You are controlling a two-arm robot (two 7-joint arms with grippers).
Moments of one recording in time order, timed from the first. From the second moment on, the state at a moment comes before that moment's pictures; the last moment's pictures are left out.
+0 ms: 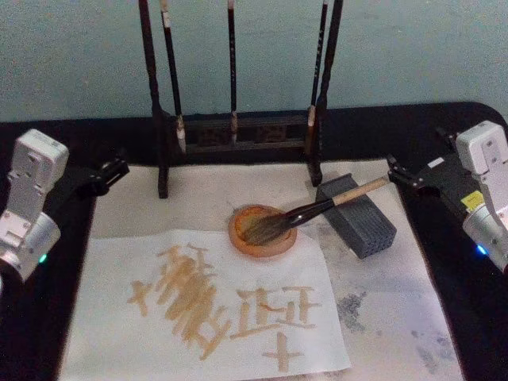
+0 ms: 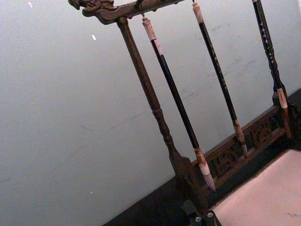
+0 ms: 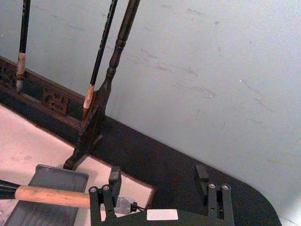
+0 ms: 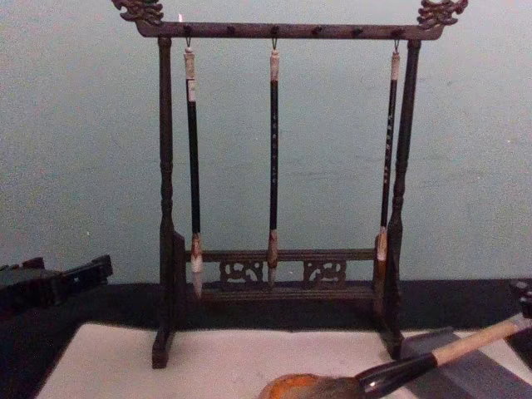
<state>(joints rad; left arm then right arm) -0.20 0.60 0.45 -1.41 -0.25 -0.12 0.03 0.20 0.60 -0.45 -1.41 0.25 -0.12 -0.03</state>
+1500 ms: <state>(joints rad) -0.20 0.60 0.45 -1.41 -0.25 -0.12 0.03 0.20 0.60 -0.45 -1.41 0.25 -0.12 -0.03</state>
